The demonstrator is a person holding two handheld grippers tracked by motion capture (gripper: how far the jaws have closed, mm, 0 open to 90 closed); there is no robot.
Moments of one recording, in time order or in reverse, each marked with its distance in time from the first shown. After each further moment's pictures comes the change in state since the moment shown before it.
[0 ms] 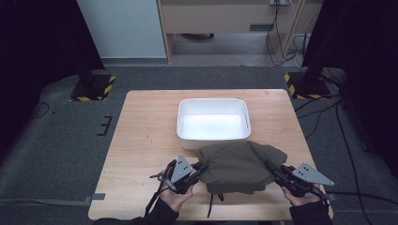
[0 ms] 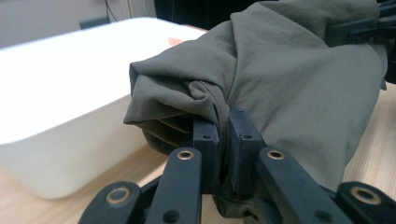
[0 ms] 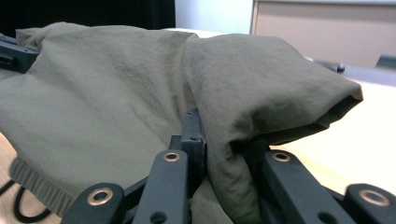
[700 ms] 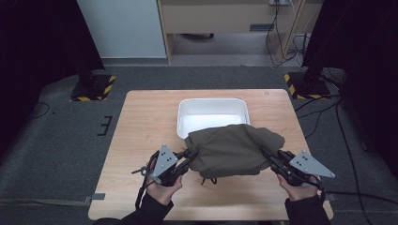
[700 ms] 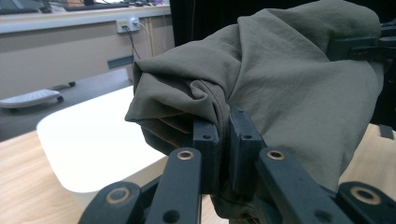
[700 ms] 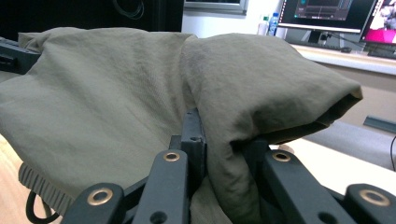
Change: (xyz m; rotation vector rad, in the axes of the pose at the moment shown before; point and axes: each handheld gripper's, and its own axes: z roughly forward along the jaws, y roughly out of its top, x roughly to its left) left arm 0.020 0.040 -0.035 -0.127 0.063 -0.005; right arm 0.016 0.061 0.011 -0.145 -0.001 -0.116
